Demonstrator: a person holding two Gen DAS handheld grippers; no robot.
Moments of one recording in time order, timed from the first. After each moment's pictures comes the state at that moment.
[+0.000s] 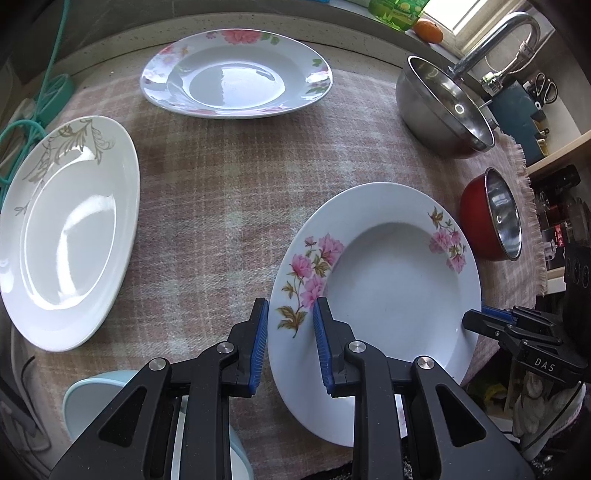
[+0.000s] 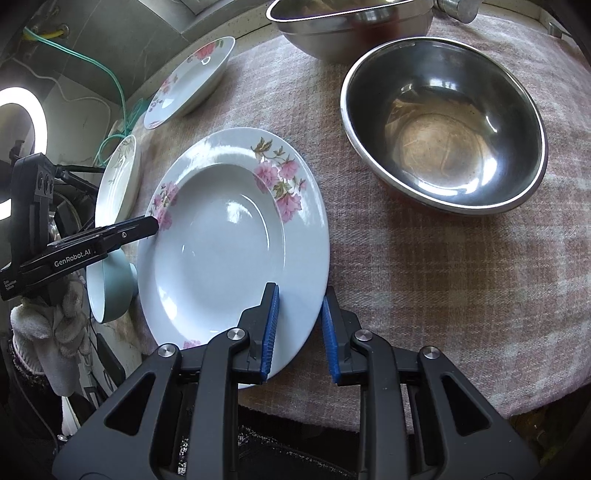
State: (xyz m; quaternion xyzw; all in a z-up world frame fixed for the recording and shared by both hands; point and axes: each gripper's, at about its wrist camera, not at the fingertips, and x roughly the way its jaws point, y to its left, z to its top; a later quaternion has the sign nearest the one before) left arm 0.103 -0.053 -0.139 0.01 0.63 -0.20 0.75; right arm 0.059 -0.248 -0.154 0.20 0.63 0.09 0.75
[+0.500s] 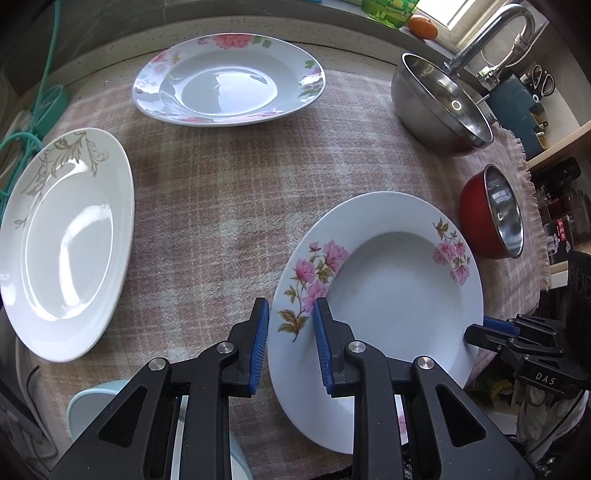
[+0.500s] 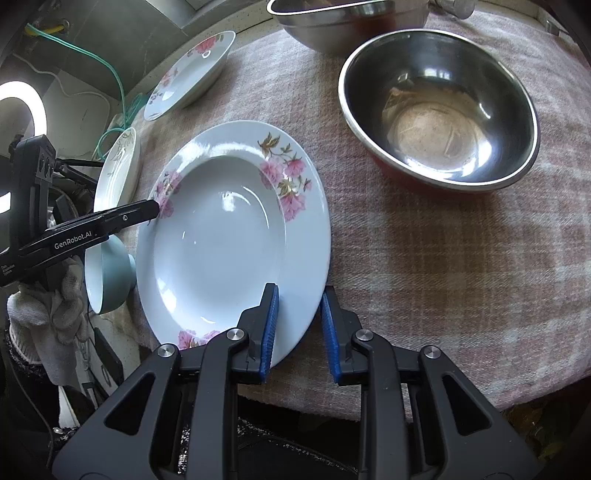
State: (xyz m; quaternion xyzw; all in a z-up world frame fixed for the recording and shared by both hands) left arm 0.105 -0.058 -0.137 0.02 0.62 -0.21 0.76; right arm 0.046 -0.250 -0.150 0.18 0.63 0.08 0.75
